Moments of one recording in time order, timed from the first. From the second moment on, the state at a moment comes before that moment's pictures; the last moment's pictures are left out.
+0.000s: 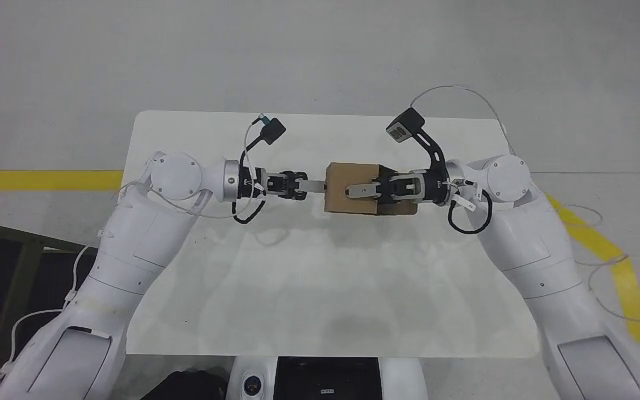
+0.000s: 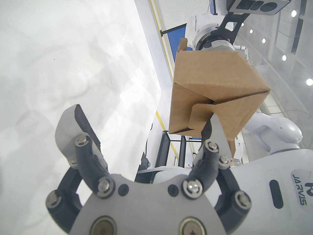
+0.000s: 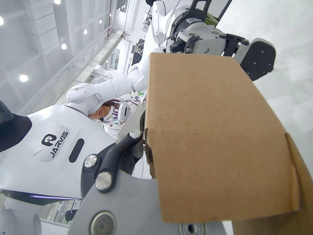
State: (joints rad) left arm 0.72 -1.08 -1.01 -1.33 -0.24 -0.26 -1.16; right arm -0.71 -1.14 1.02 -1.30 0.62 -0.37 1.35
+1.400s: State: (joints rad) left arm 0.70 -1.09 -1.00 -1.29 -0.26 -0.29 -1.17; right arm -0.68 -1.17 1.00 -1.18 0.66 -0.41 1.39
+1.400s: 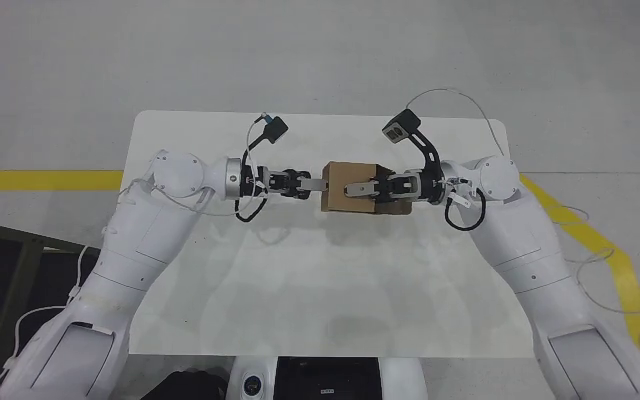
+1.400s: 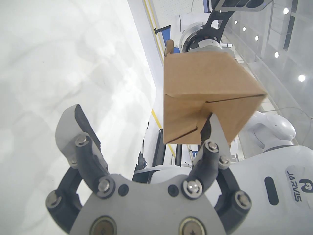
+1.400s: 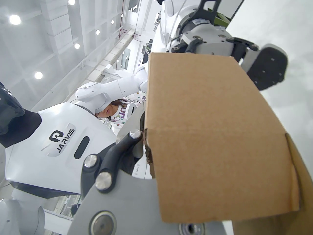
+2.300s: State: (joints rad) left arm 0.89 -1.02 -1.19 -1.53 0.57 -0.76 -0.73; right arm -0.63 -1.25 0.80 -0.89 0.48 -0.40 1.25
